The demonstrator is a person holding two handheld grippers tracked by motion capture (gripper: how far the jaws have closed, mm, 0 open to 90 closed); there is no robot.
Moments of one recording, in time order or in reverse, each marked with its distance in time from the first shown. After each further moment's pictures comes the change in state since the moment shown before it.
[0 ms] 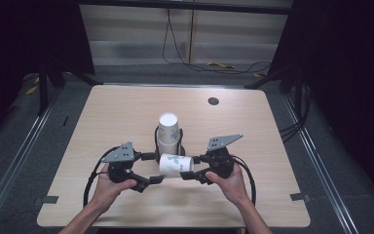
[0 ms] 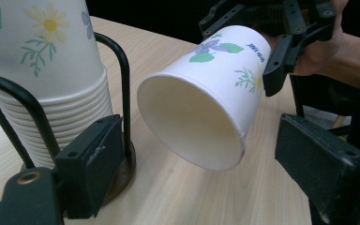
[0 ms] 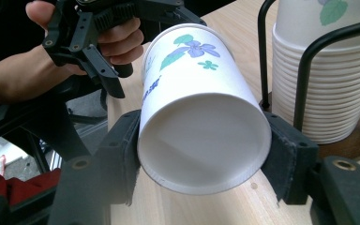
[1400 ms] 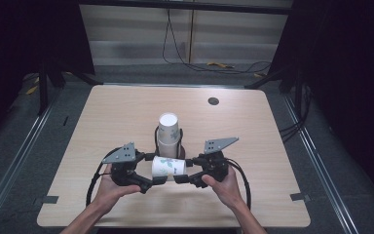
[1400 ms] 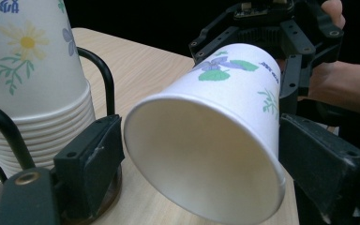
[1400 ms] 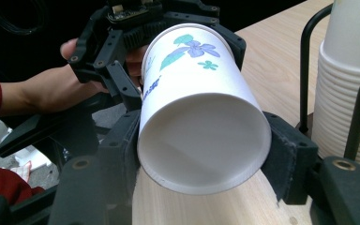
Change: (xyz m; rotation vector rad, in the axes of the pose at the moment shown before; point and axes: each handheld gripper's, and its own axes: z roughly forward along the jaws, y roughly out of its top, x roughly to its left) left arm -0.005 0.002 0.005 -0.054 -0.038 -0.003; right arm 0.008 -0.001 0.013 -0.074 0.099 -0.012
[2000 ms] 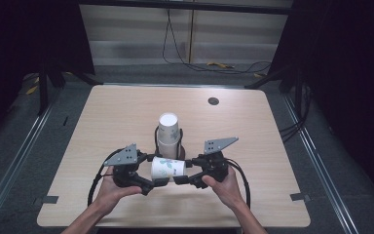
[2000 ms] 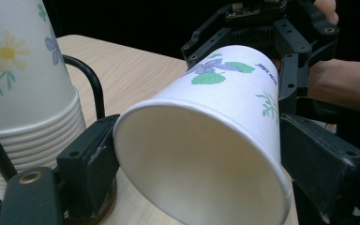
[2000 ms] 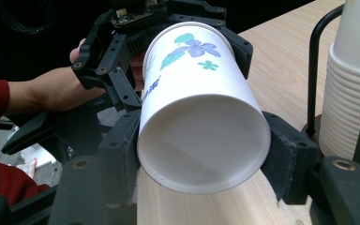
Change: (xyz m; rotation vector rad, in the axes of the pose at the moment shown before) left arm -0.003 0.000 0.003 -0.015 -0.023 0.027; right arm 0.002 0.001 0.000 0.004 0.023 -0.006
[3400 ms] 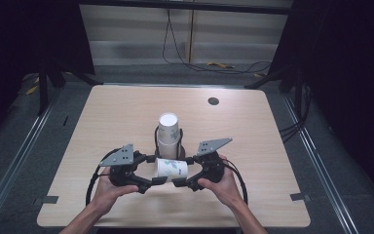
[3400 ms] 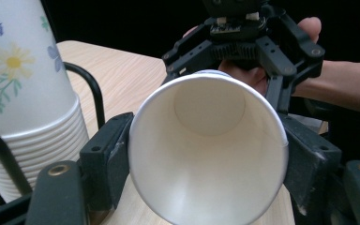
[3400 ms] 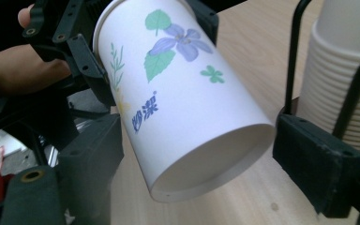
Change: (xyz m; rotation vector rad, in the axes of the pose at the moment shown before) left arm 0.003 0.001 -0.009 0.001 -0.011 0.022; right arm -0.001 0.000 0.010 0.081 -0.109 -0.021
